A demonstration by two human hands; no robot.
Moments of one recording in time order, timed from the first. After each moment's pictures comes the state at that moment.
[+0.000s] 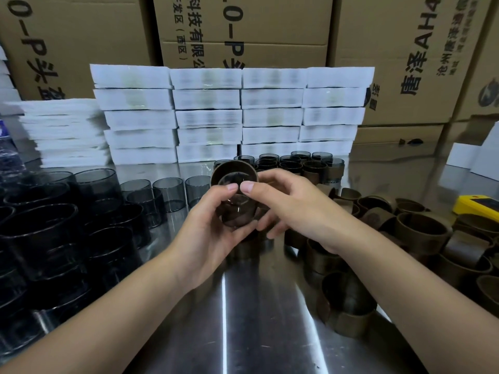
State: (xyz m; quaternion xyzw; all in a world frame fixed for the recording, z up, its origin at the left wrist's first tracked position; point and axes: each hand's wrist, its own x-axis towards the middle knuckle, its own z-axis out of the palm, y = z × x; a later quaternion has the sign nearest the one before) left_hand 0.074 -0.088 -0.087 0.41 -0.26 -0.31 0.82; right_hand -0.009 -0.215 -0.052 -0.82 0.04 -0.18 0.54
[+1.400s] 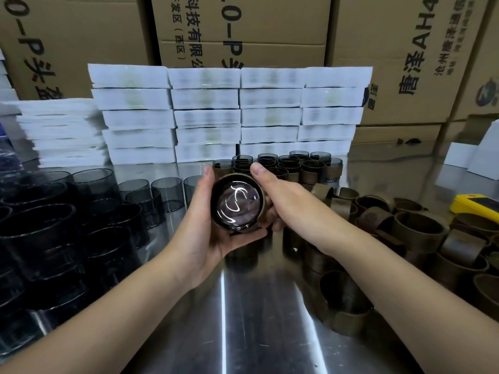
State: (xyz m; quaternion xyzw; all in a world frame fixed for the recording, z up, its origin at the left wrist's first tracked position) left_hand 0.067 -0.086 -0.081 0.45 -0.29 -0.29 0.79; right_hand 0.003 -0.220 -0.058 -0.86 0.08 -0.19 0.46
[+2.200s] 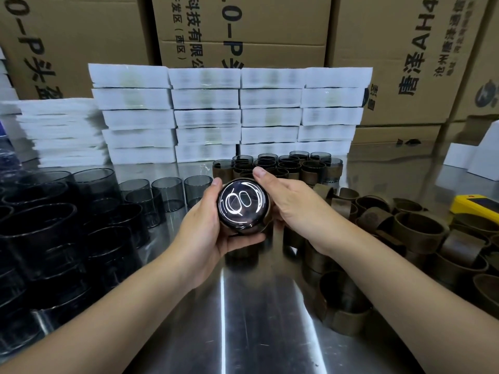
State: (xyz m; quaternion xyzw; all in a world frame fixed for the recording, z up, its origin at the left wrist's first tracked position) left_hand 0.062 -0.090 -0.077 0.52 -0.21 -0.24 0.79; right_hand 0.006 -0.219 -0.061 -0.81 0.04 -0.20 0.54
